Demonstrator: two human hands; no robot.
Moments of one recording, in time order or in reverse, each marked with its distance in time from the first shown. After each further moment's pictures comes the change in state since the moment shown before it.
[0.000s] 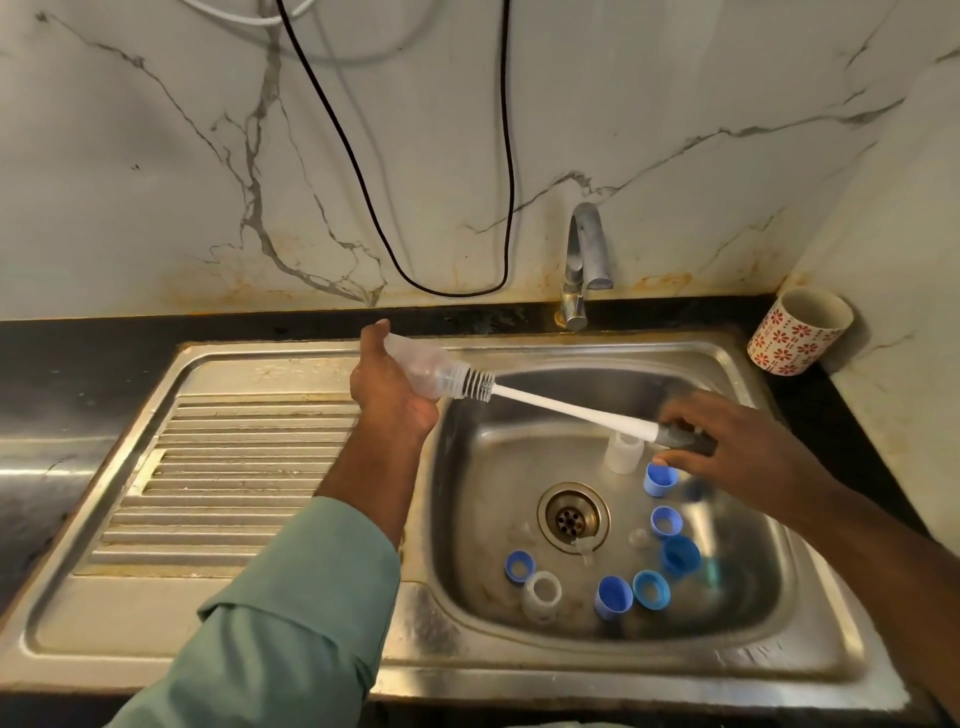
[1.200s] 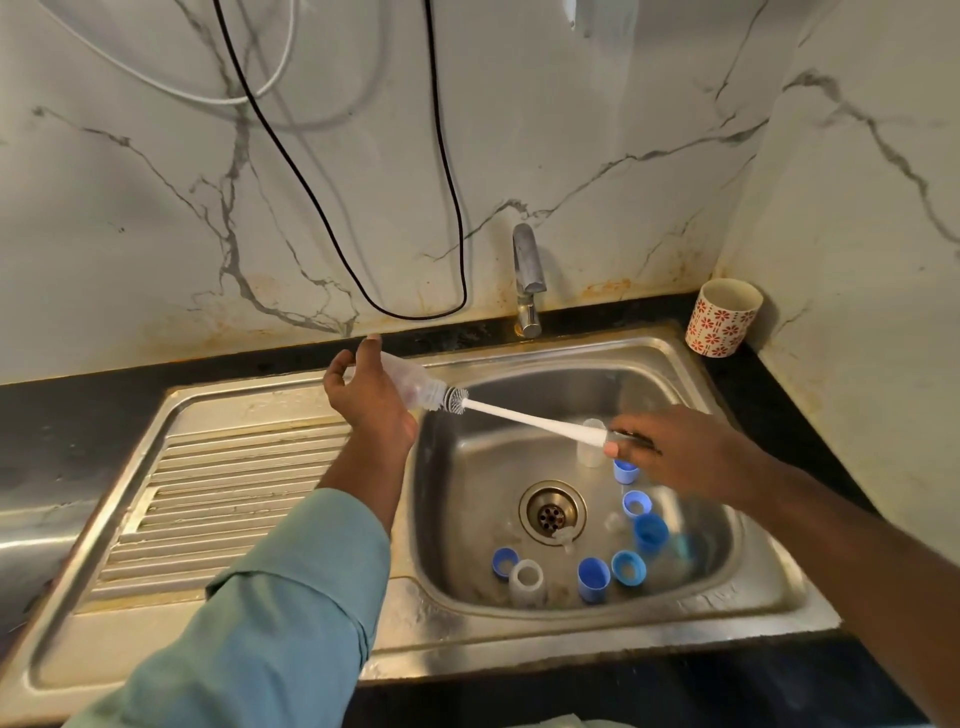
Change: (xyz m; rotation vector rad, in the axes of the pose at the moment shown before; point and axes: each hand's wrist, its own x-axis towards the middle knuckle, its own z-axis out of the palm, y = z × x) left_hand -0.035 -0.017 0.005 0.159 0.105 0.349; right_hand -0.040 -0.028 -0.007 -0.013 -0.113 0.068
